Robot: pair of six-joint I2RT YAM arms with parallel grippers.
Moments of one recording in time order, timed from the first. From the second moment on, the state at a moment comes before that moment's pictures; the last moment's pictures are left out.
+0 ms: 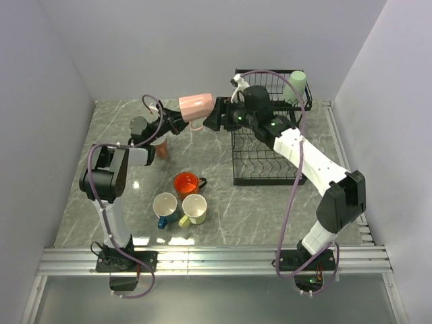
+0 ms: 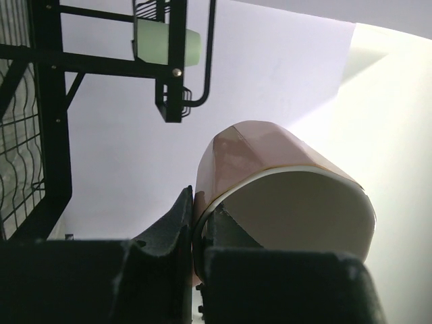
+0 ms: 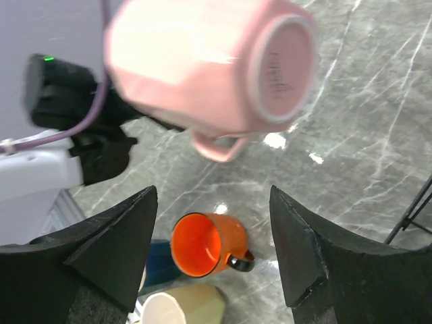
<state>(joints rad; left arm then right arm) -0.16 1.96 1.02 1.21 0.78 -1.95 0.55 1.63 1.52 -0.27 -0.31 0.46</state>
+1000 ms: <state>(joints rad) -0.21 1.77 0.92 1.25 0.57 -2.02 0.55 1.77 1.60 -0.01 -0.48 0.67</state>
